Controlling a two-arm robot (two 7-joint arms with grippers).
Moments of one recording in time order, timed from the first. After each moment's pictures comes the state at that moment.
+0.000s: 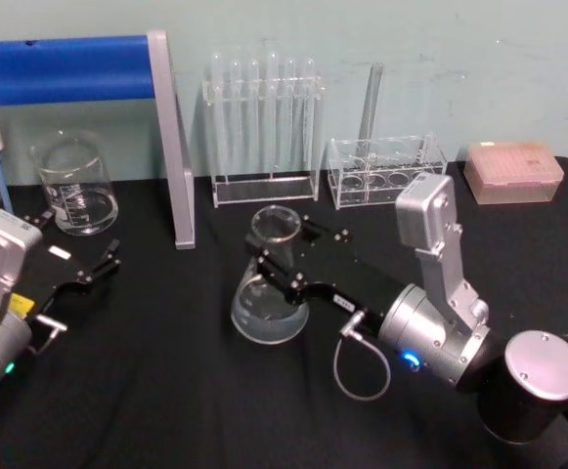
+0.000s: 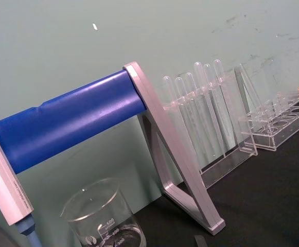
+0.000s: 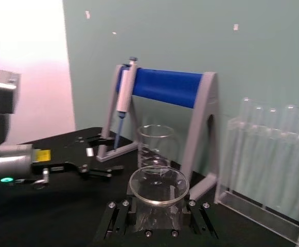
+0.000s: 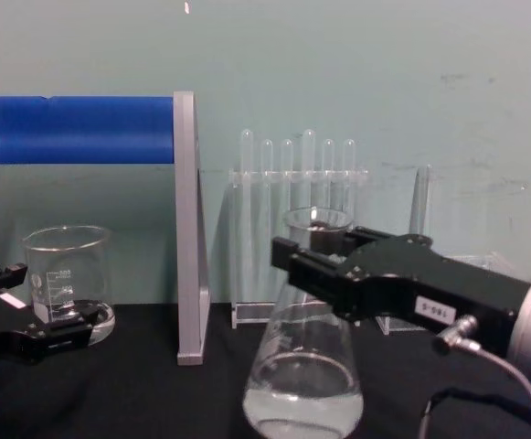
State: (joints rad) left arm -0.20 0.60 0.45 -1.41 -0.25 -0.12 0.03; right arm 0.16 0.30 -0.41 -1.59 0.31 -0.03 0.44
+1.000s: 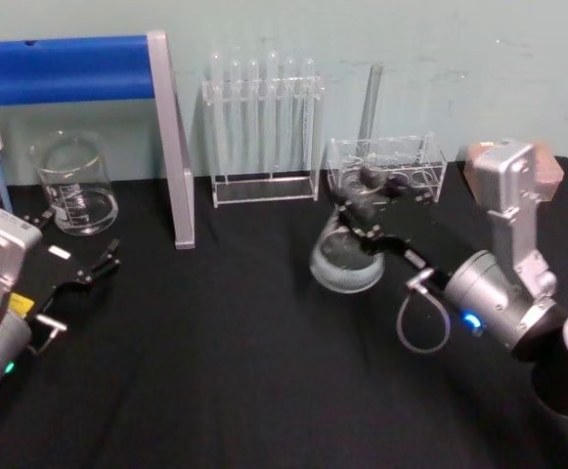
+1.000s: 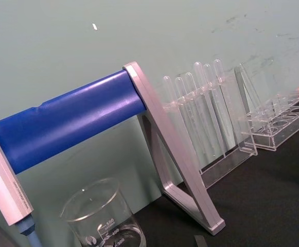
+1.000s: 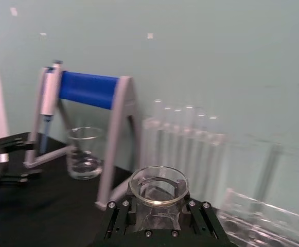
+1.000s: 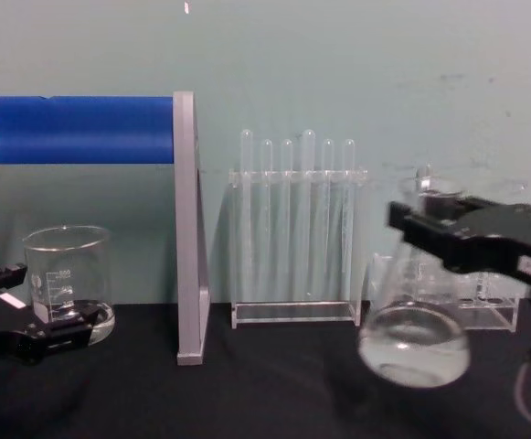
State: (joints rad) left arm -0.20 0.60 0.45 -1.41 -0.25 -0.12 0.03; right arm 0.17 0.34 -0.31 -1.56 0.32 -0.06 0.33
